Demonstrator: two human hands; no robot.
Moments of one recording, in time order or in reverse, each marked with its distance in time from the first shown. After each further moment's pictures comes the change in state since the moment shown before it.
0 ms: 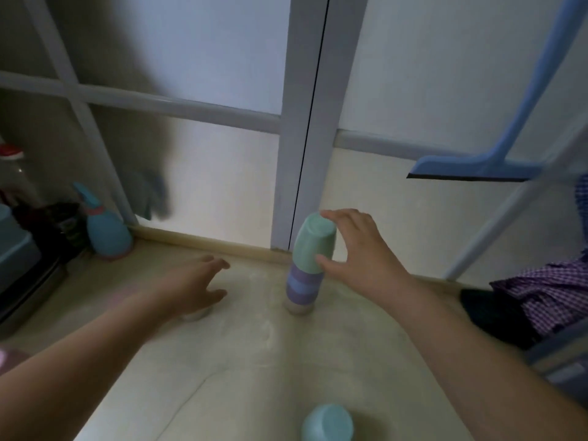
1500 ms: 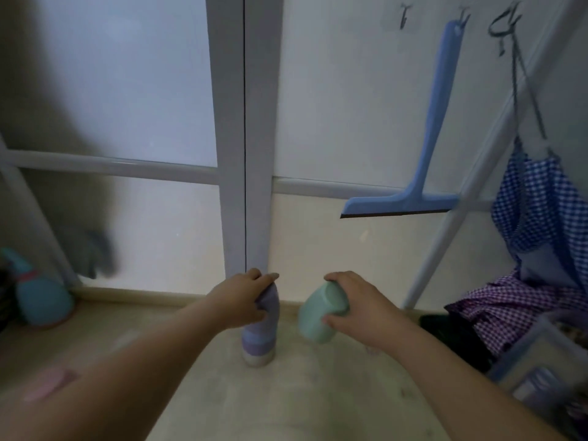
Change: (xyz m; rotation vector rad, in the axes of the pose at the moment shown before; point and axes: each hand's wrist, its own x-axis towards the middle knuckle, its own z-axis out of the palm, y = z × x) left_hand 0.089 0.130 -0.009 0.079 0.016 0.317; right_hand -0.034 0.074 -0.045 0.066 -0.165 0.286
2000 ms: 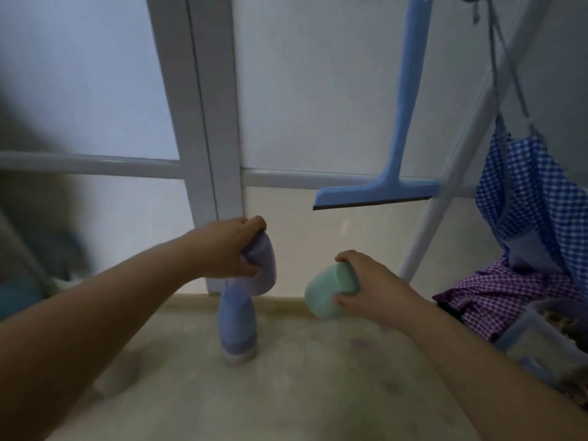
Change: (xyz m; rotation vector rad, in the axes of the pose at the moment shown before) left_hand 0.017 0.041 -0.086 0.082 0.129 0.055; right_hand 0.006 0.046 -0.040 -0.036 0.017 0.033
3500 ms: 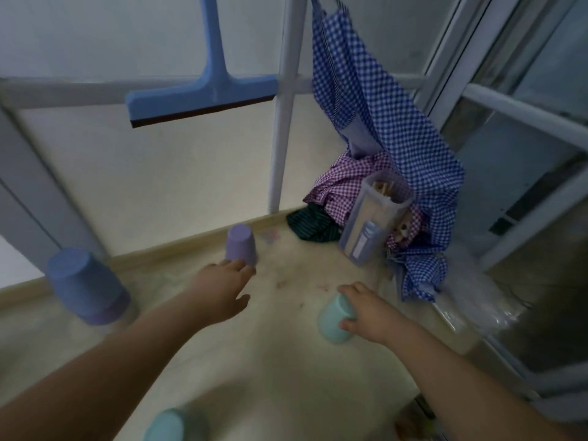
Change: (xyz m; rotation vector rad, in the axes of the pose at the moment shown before) left_hand 0.002 0.155 0.184 0.066 -0.238 0.474; right_hand -0.208 0.148 0.059 -0.103 -0.250 0.659
